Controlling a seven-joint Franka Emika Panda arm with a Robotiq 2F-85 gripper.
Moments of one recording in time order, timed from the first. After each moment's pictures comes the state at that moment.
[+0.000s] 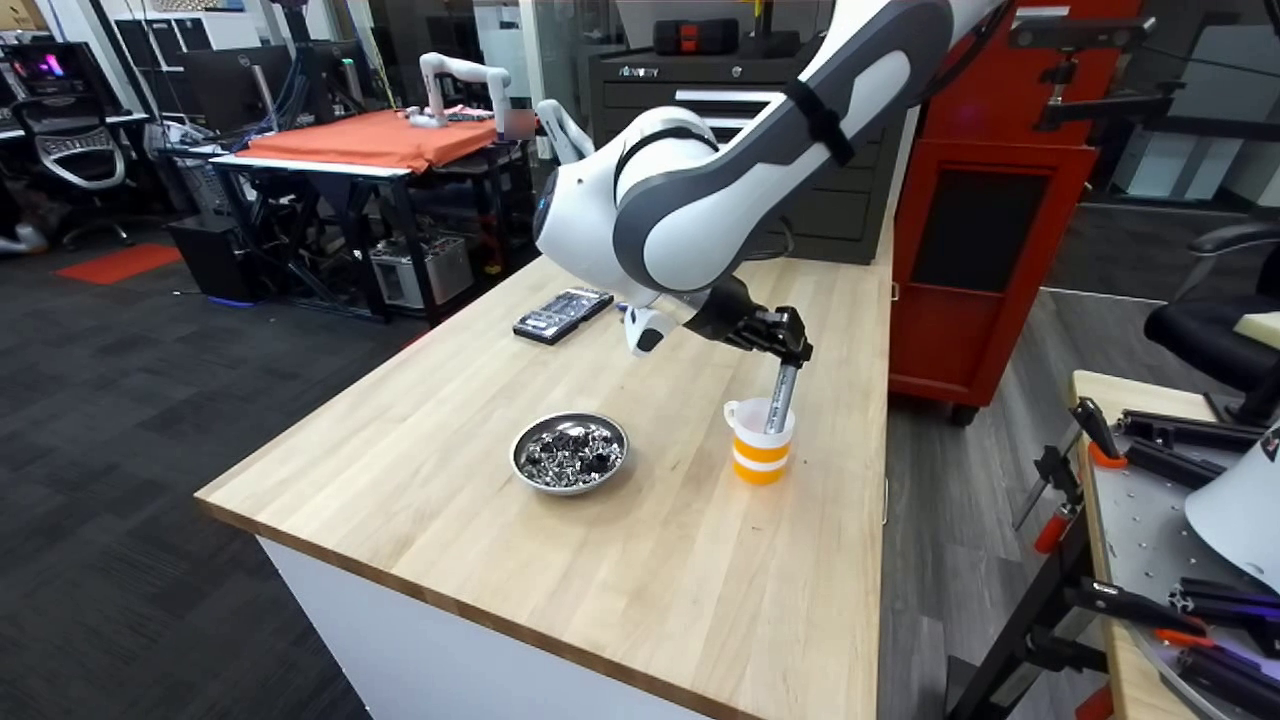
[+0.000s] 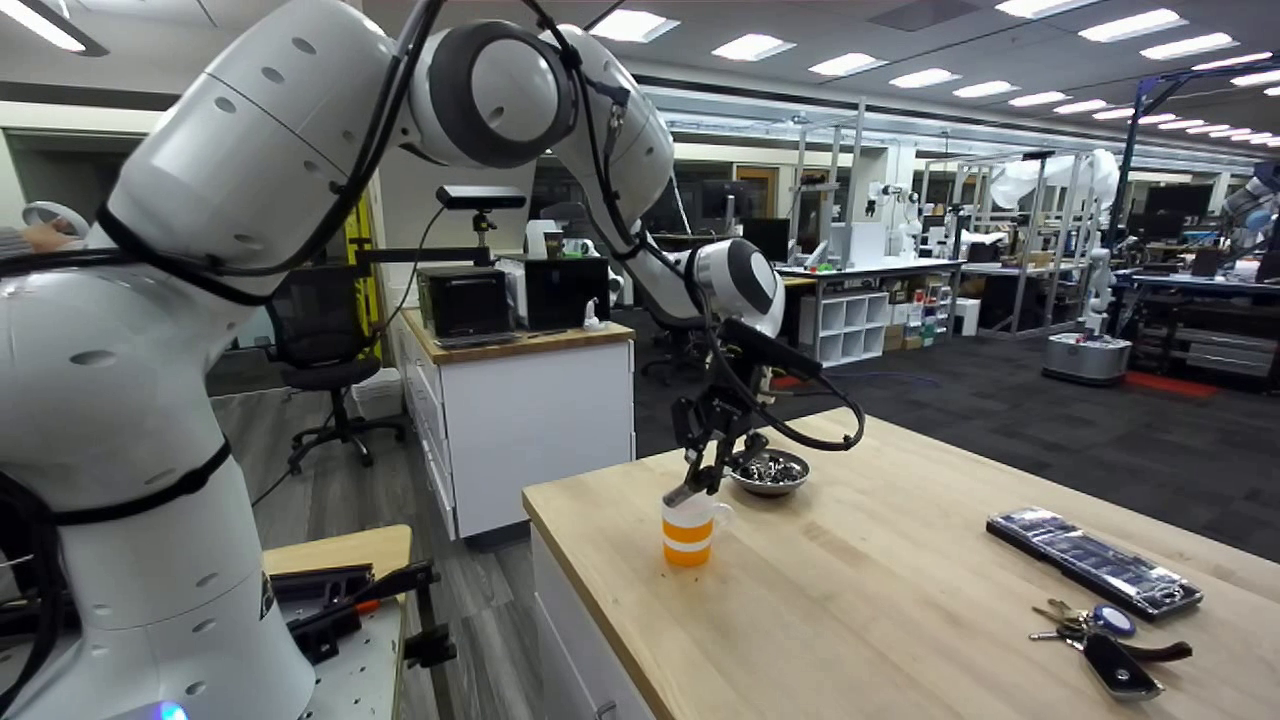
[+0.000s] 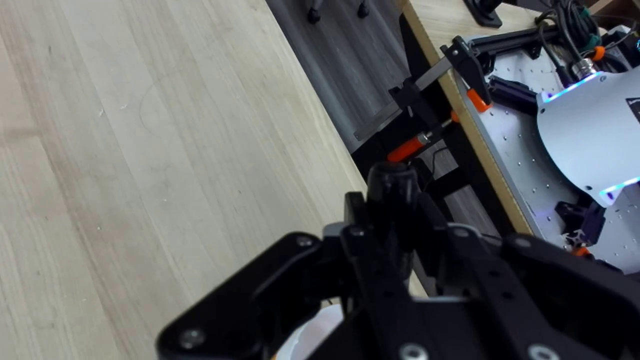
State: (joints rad) arm 0.16 0.73 0.15 -1.53 -0.46 1.38 -0.93
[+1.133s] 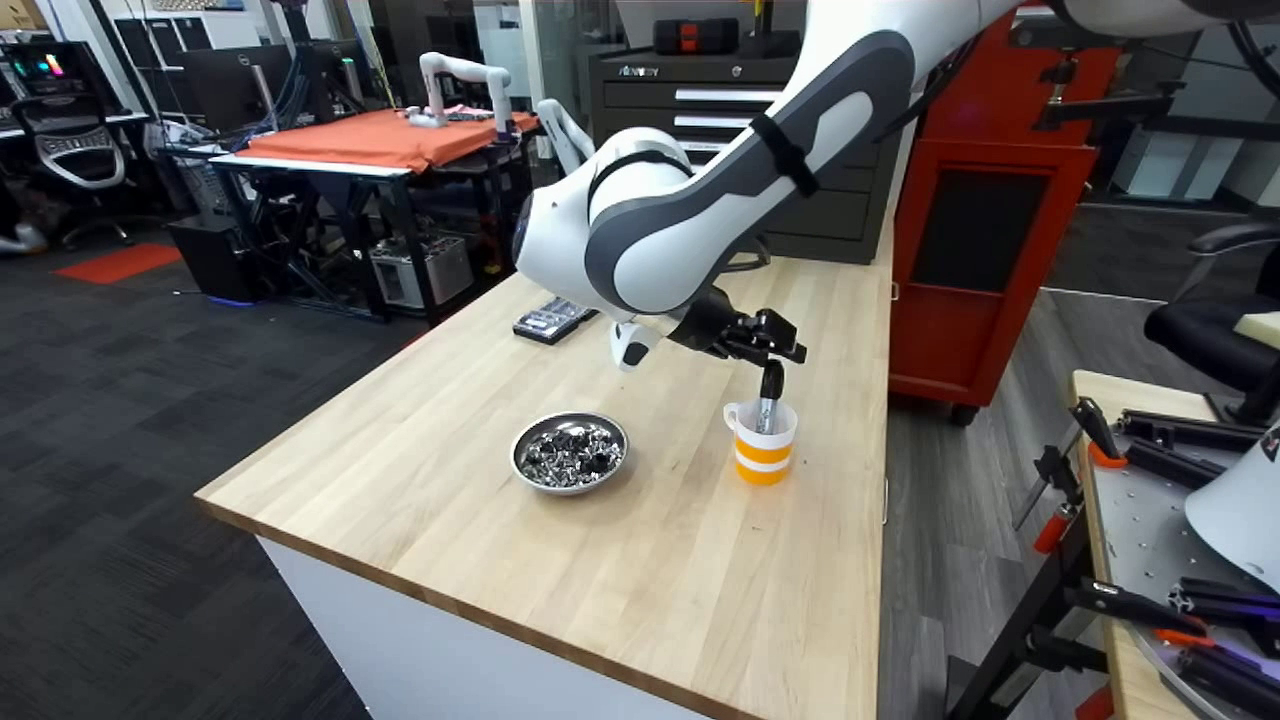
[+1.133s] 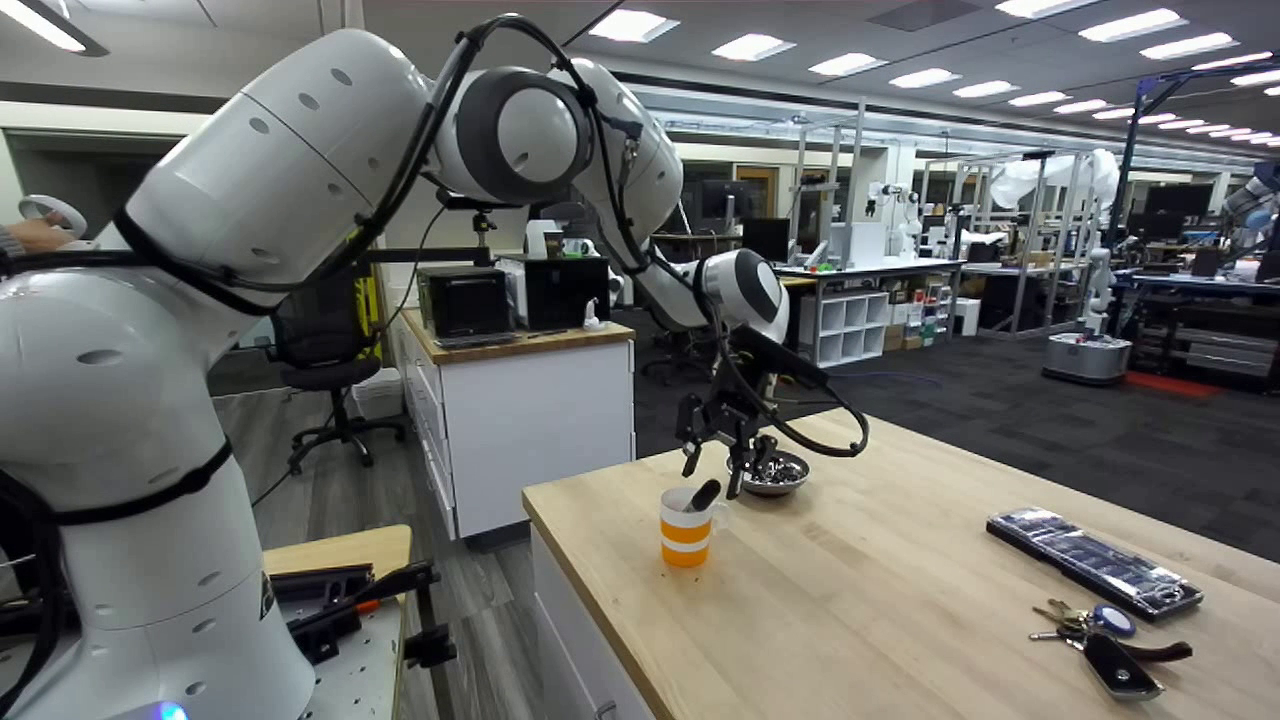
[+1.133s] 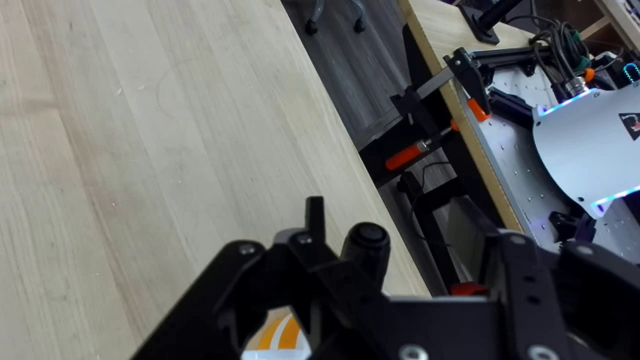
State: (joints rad) arm 0.18 0.82 0.15 -1.40 -0.49 1.31 -0.99
